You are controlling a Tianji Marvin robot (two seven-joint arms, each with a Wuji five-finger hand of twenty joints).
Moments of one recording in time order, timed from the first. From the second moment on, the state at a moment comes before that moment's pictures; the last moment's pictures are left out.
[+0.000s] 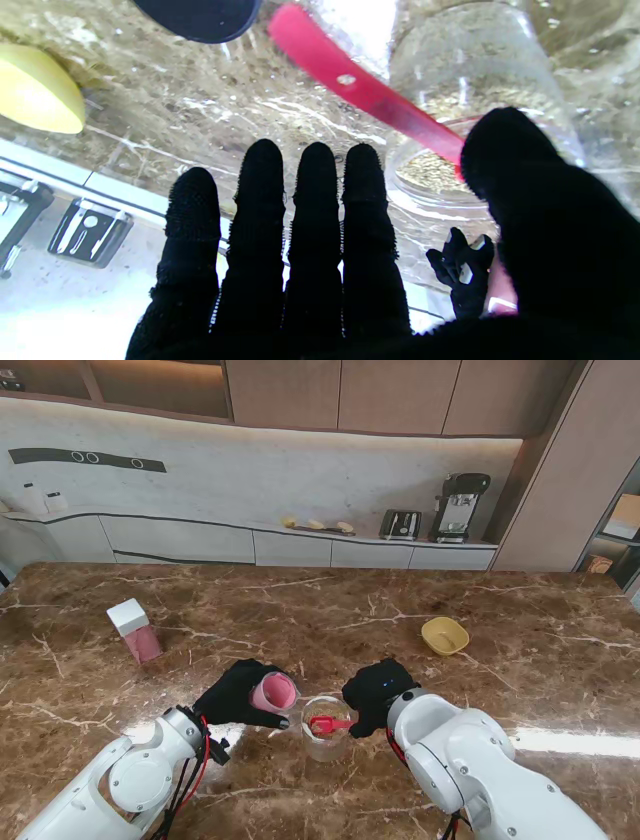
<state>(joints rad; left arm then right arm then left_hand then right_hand) 1.61 -1.11 -1.15 -1.51 0.39 -0.43 0.00 -1.59 -1.02 1.03 -2.00 -1.33 0.11 0.58 0.80 -0.67 0.34 -0.11 0.60 -0.02 0.75 0.60 0.98 0.05 0.29 1.01 0.61 0.14 0.43 0.78 -0.06 0.21 0.52 0.58 0.36 -0.63 0.86 -0.17 0.71 -0.09 0.47 0.78 0.79 -0.08 0.55 0.84 0.72 -0.02 0.75 0.80 0.39 0.05 1.17 0.80</state>
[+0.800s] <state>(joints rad) 1.61 -1.11 -1.16 -1.50 0.39 -0.43 0.00 -1.59 -1.02 1.01 -1.97 -1.33 0.10 0.51 0.80 -0.67 0.34 -0.11 0.60 -0.02 0.75 0.60 0.98 0.05 0.29 1.01 0.61 0.14 0.43 0.78 -0.06 0.21 0.52 0.58 0.48 -0.65 1.02 -0.26 0.88 -0.19 0.90 0.59 0.97 -0.11 0.48 0.82 0.79 -0.04 0.68 0.74 0.43 0.06 1.14 0.83</state>
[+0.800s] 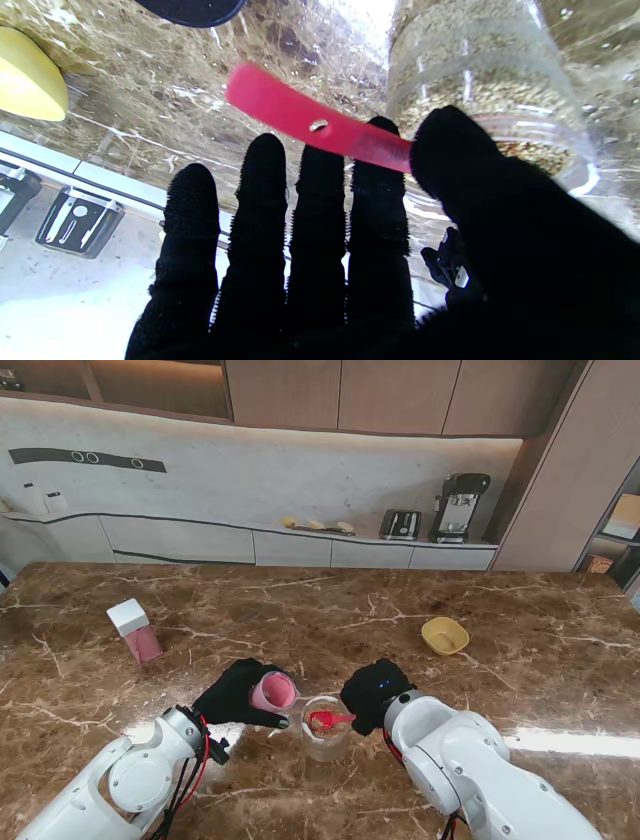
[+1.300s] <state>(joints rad) 1.61 -1.11 -1.16 -1.50 0.39 -0.43 0.00 -1.58 -1.02 1.02 -1.98 -1.18 0.12 0.50 0.80 -0.67 0.34 -0.11 0.60 -0.02 0.75 0.60 0.98 0.05 0.29 1.01 0.61 0.14 0.43 0.78 -0.06 0.21 0.52 0.58 0.50 -0.57 1.01 -0.26 0.88 -0.16 0.90 0.50 1.35 -0.10 0.70 0.86 1.27 -0.01 0.98 0.74 0.77 0.12 1.45 0.73</state>
